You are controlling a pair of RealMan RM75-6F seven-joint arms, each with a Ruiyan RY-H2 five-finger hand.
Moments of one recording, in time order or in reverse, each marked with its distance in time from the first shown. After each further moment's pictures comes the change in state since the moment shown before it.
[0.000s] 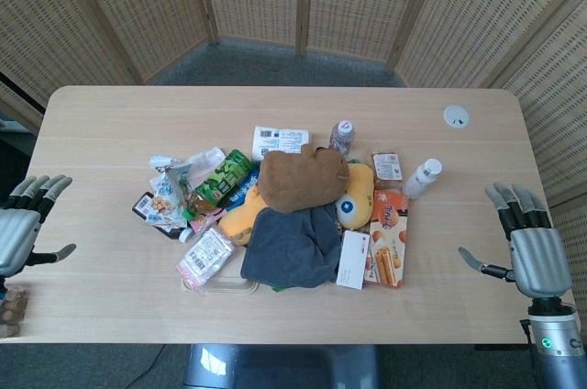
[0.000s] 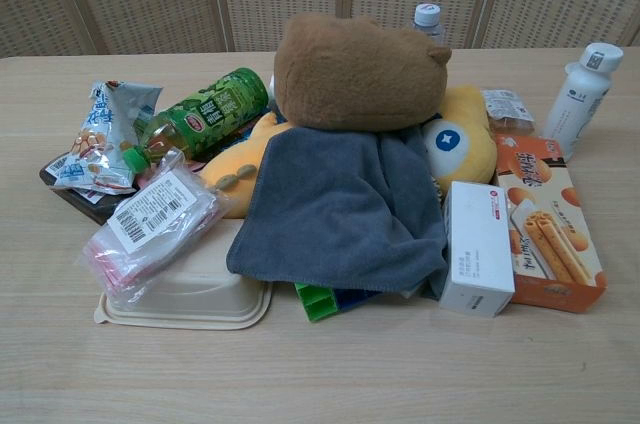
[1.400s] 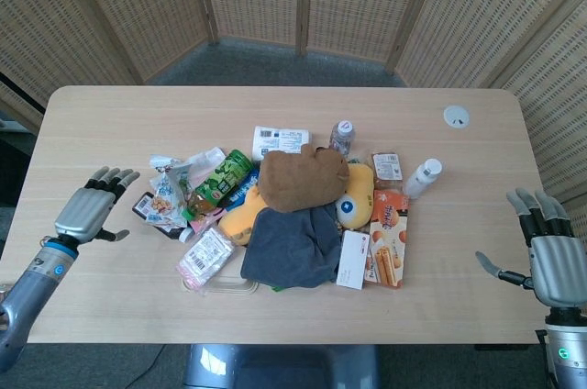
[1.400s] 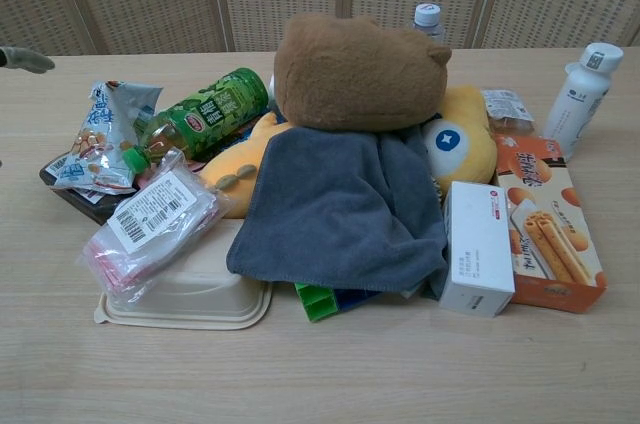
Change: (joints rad) left arm -0.246 -0.265 -0.043 0.227 -0.119 -0.329 0.120; right arm -0.048 0.041 -0.004 -0.017 0.025 0.030 0.005
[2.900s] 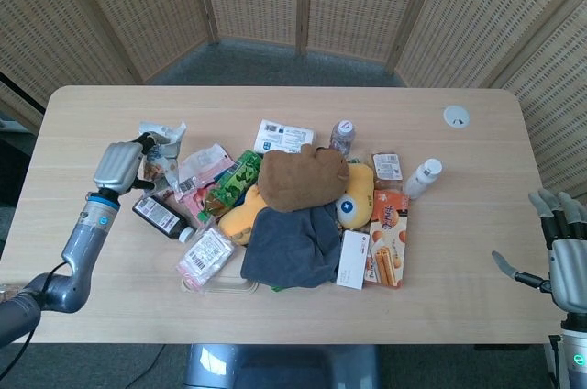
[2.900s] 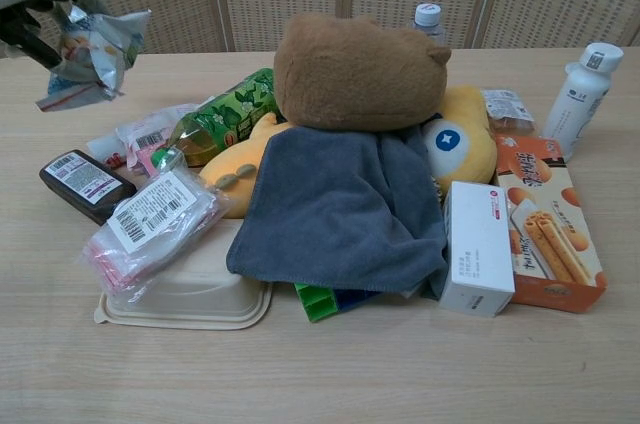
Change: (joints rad) left arm -0.160 -0.245 -0.158 0.277 -0.108 0.031 -0.146; right arm -0.034 0.018 0.017 -0.005 0.018 0.026 0.024
